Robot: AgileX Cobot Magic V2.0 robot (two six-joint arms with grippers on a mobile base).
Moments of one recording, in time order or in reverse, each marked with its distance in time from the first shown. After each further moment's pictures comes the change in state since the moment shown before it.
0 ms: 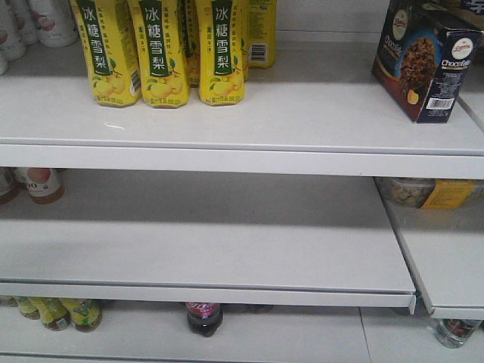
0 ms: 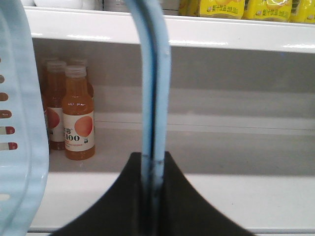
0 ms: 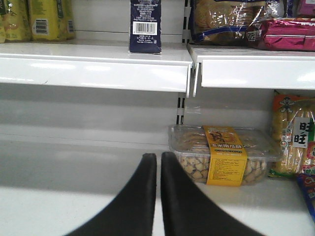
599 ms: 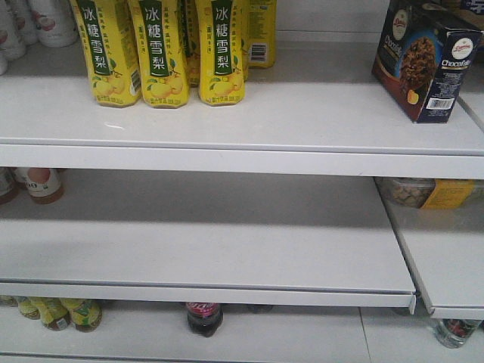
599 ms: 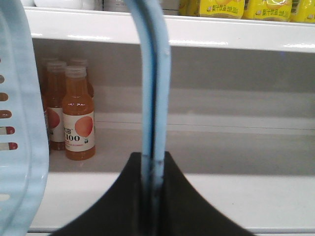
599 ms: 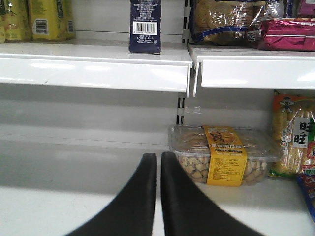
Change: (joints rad) left arm 0.000 0.000 0.000 0.000 0.000 0.003; right arm 0.000 0.000 0.000 0.000 0.000 0.000
